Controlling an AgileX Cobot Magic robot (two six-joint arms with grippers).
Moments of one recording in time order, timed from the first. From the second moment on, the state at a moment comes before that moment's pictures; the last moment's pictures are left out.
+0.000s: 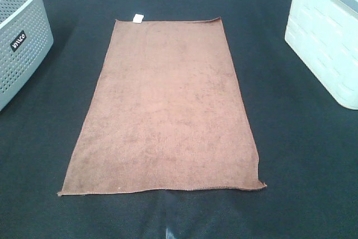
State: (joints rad) left arm -0.01 0.05 -0.50 -0.06 1.05 0.06; right arm 0.01 0.04 -0.50 0.16 1.05 -0.04
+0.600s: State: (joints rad) left arm -0.01 0.43 -0.52 -0.28 0.66 0.06; right arm 0.01 0.54 -0.52 0.17 0.84 0.01
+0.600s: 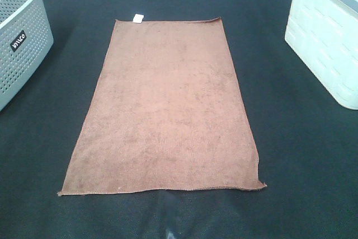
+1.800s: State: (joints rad) left arm -0.01 1.67 -0.53 -1.45 0.51 1.07; right arm 0.01 1.63 -0.61 0.96 0.60 -0.76
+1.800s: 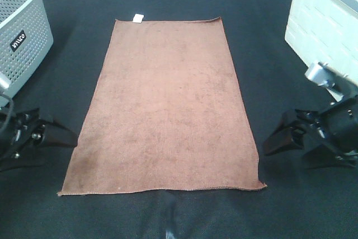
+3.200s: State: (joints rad) left arm -0.13 1.98 -0.63 -1.76 0.57 1.40; right arm 0.13 1.91 -0.68 1.30 0.49 -1.01
